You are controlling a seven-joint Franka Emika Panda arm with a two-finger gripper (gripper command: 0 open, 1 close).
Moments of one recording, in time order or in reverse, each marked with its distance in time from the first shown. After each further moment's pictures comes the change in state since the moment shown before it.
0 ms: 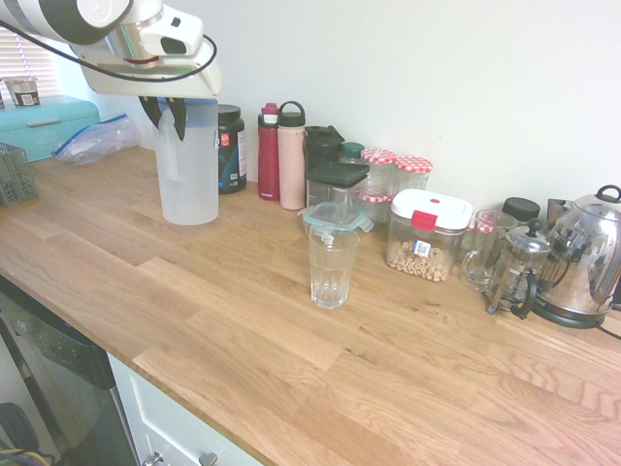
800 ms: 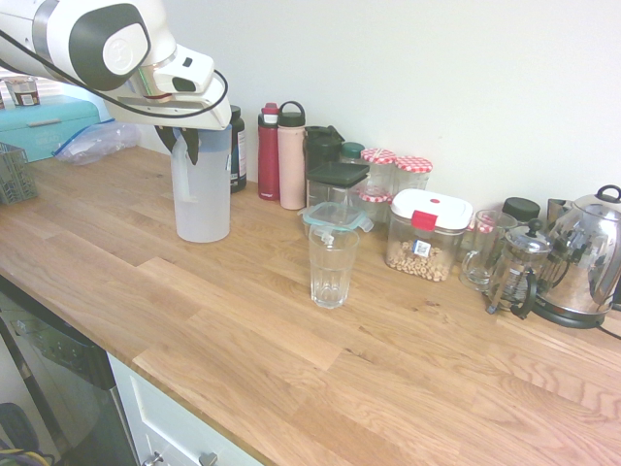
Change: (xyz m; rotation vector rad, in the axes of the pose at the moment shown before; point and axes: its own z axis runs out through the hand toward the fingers) arm 0.002 0.008 0.040 -0.024 0.021 0.068
